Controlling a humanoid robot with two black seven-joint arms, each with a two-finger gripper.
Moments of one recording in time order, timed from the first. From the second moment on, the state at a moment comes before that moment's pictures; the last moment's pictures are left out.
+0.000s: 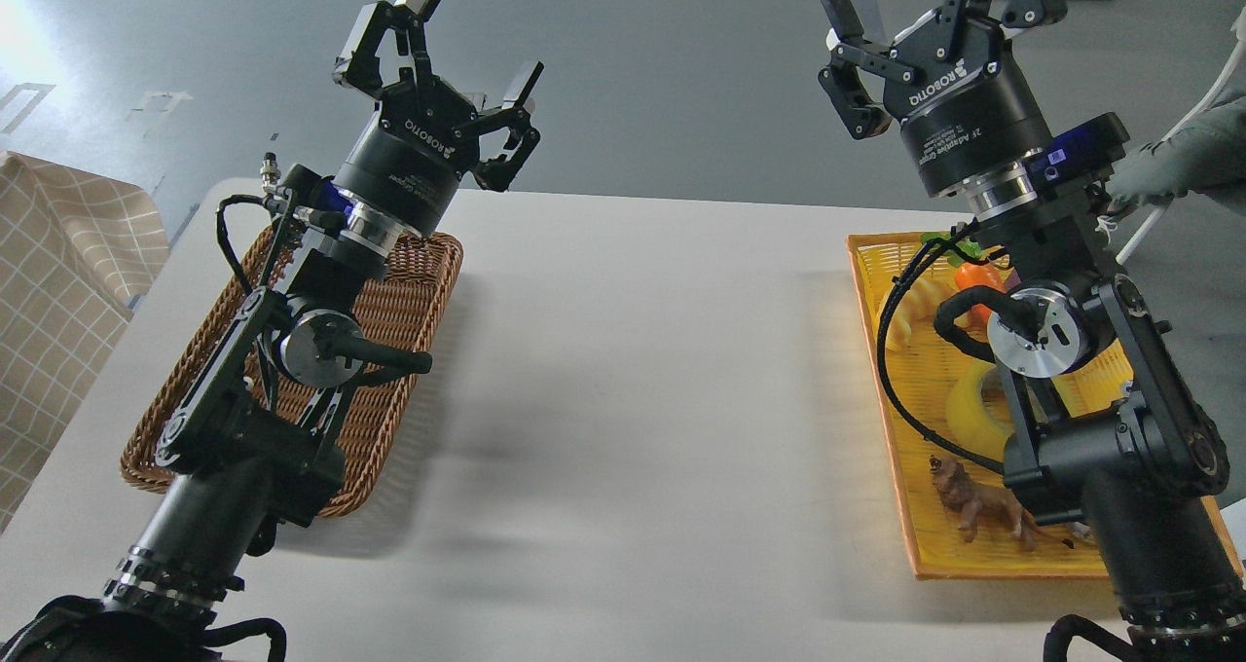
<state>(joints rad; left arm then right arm) -0.41 0.04 -1.39 -1.27 0.62 -0.43 -0.18 0.52 0.00 1.35 1.39 -0.84 0.26 0.14</state>
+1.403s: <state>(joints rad) -0.41 0.05 -1.39 -1.27 0.57 -0.45 -0.18 0.48 0.00 1.34 1.40 -0.90 0.26 0.14</state>
